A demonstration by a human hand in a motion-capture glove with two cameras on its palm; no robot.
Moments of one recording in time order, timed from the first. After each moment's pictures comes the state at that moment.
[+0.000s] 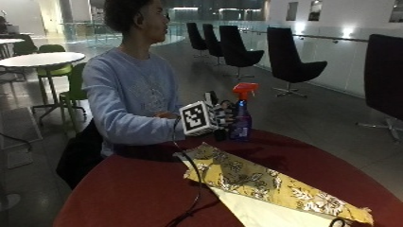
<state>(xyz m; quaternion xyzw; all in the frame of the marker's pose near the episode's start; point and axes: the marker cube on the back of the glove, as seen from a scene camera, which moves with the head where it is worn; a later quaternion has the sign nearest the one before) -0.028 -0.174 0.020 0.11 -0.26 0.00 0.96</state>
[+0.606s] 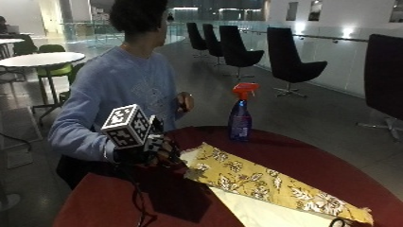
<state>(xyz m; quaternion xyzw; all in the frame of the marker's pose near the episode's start) 0.092 0.015 -0.057 0.07 0.07 0.08 0.99</state>
